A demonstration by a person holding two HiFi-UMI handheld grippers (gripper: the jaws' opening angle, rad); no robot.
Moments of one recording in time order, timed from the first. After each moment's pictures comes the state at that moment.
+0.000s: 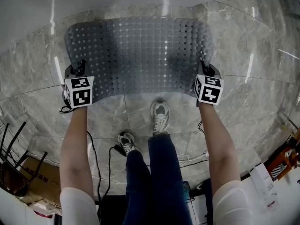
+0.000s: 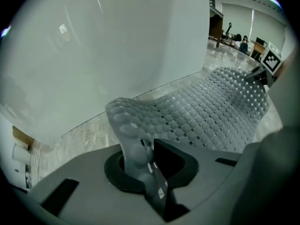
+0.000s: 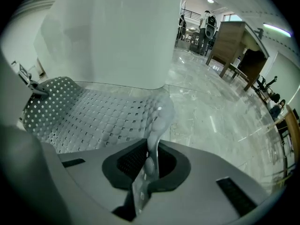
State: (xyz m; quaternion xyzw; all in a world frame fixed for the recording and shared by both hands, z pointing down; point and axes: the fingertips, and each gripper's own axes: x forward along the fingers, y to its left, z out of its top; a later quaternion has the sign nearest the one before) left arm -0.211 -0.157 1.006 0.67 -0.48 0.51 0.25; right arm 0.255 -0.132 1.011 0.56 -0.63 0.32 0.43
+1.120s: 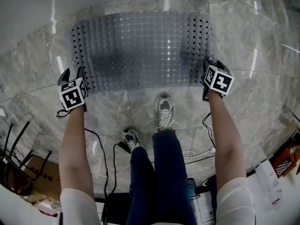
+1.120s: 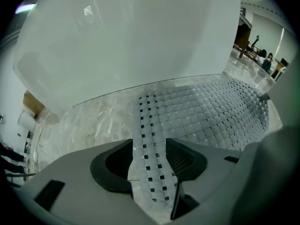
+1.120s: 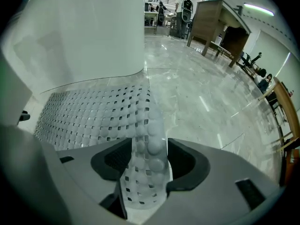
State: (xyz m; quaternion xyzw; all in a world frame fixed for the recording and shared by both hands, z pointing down) left arm -0.274 -0.120 1.018 0.60 -0.55 0.48 0.33; right arm 0.303 -0.104 1.040 0.61 -0.55 0.41 0.41
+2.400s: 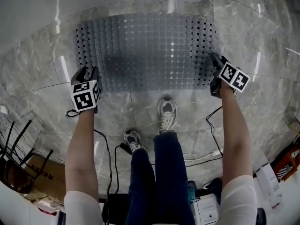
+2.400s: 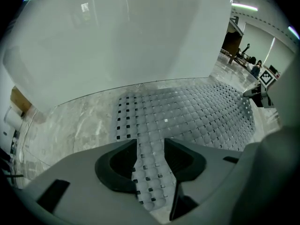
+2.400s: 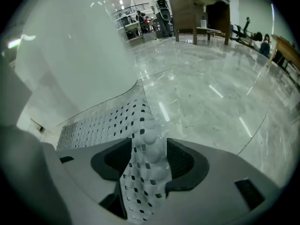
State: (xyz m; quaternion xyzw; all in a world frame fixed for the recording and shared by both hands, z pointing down) left arm -0.219 -0.106 1.021 0.64 -0.52 0.45 0.35; right arm 0.318 -0.134 1.041 0.61 -0.57 0.48 0.26
